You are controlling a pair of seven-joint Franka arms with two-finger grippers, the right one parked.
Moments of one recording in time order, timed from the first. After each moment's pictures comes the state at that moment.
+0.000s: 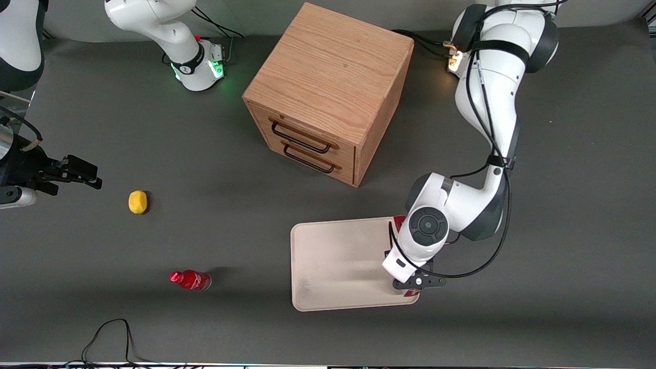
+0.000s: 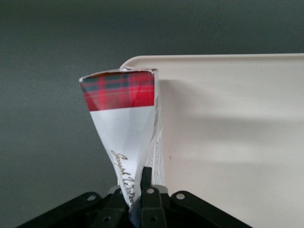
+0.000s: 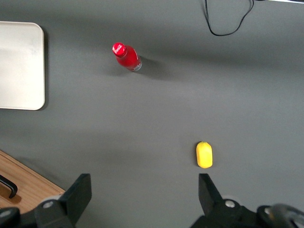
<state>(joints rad) -0.43 0.97 -0.01 -1.00 0.08 2.00 -0.54</state>
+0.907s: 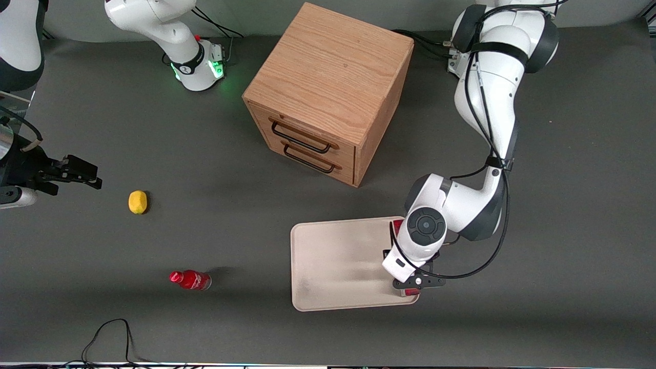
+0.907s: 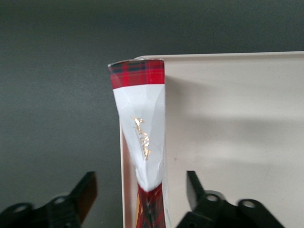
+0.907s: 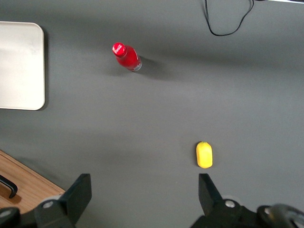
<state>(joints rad) -0.43 0.96 -0.01 -1.01 0.10 1.99 -0.54</state>
